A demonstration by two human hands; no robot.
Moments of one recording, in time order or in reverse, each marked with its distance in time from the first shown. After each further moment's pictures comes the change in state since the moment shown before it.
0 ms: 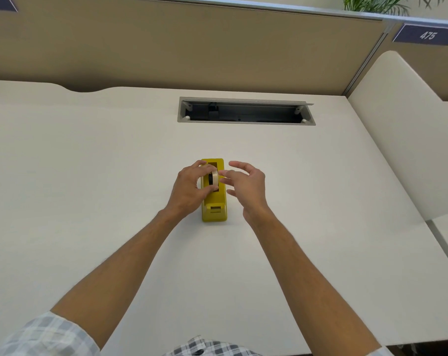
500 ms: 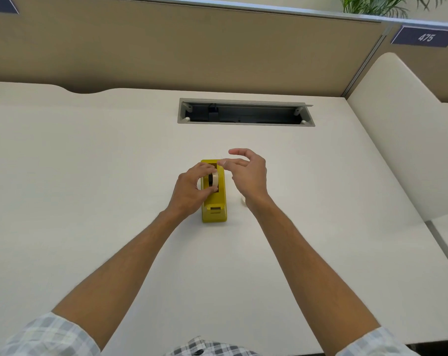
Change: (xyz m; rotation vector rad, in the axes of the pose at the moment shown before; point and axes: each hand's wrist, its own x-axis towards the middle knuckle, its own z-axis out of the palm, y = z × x) left_hand -0.002 0.004 0.002 -0.128 0.038 -0.039; right_hand 0.026 -0.005 0.003 -0.222 0.035 -0.252
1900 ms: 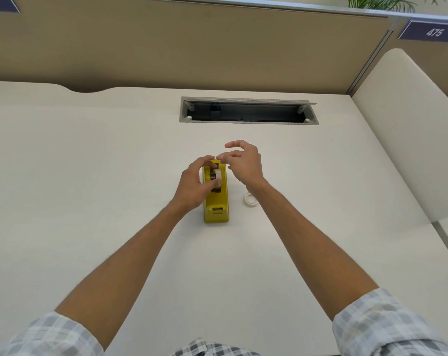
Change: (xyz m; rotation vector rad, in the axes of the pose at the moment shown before) left_hand 0.012 0.011 0.000 -0.076 -0.020 -0.158; right_hand 0.042 0.006 0.012 -0.167 -0.103 -0.054
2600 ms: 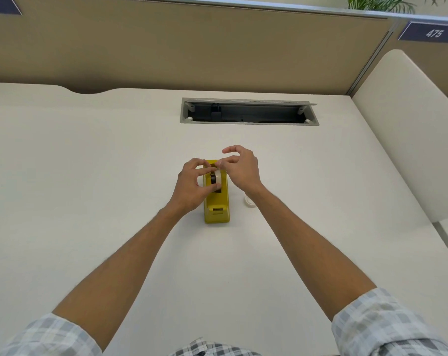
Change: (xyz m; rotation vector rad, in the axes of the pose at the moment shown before) left_hand -0.003 -0.004 -0.007 0.140 0.028 0.090; right_hand -0.003 0.007 0.006 -0.075 -0.027 -0.021
